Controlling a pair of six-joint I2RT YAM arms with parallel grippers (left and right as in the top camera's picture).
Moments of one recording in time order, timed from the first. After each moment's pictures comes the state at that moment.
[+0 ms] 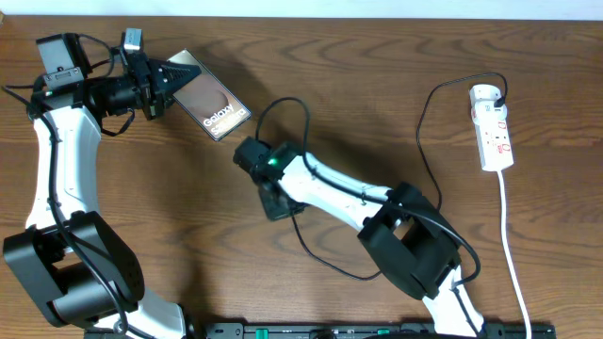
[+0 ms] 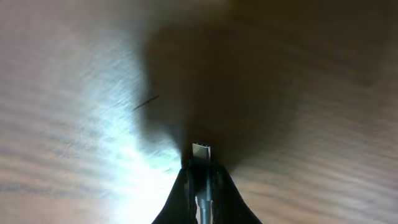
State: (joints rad) left arm 0.31 1.77 1.47 -0.65 1.31 -0.59; right arm 0.88 2.18 1.61 -0.97 0.02 0.57
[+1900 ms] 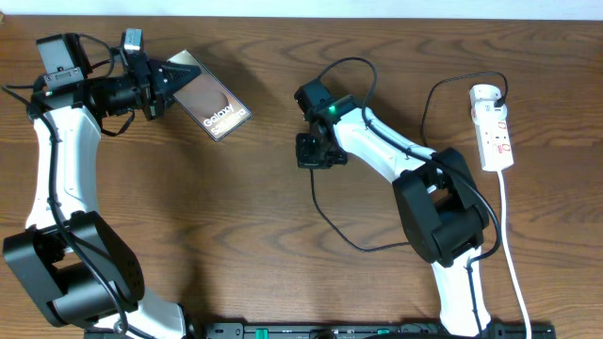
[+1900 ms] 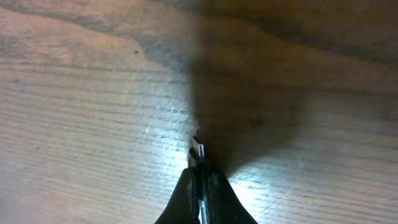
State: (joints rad) left arm 0.31 1.77 1.47 -0.65 1.31 -0.59; right arm 0.58 2.22 1.65 -0.83 -0.14 0.53
